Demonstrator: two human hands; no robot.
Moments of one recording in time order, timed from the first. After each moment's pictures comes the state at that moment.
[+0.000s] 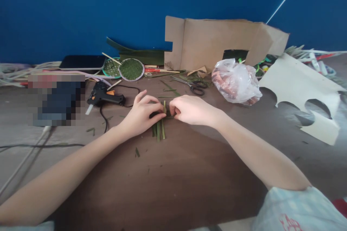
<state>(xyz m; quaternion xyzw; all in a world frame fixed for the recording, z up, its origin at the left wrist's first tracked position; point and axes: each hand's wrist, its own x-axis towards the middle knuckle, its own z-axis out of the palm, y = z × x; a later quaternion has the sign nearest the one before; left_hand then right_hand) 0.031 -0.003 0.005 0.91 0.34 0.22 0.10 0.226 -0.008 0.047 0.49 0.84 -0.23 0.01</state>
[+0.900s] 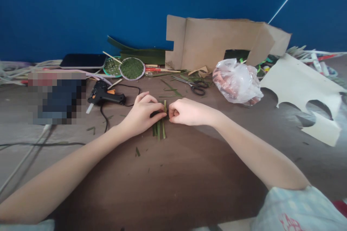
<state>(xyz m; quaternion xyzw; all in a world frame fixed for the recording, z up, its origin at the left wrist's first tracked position) 0.031 -0.001 0.001 0.91 0.35 0.21 0.08 0.219 -0.009 0.046 0.49 0.81 -0.32 0.02</state>
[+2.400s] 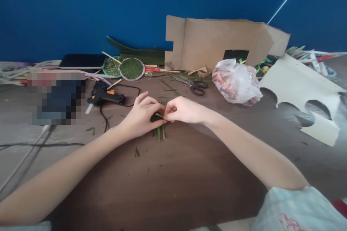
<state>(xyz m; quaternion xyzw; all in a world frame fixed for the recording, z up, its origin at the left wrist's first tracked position) 0.030 -0.007 0.005 0.92 0.33 0.20 0.09 0.212 -0.009 0.048 0.51 0.73 -0.46 -0.06</state>
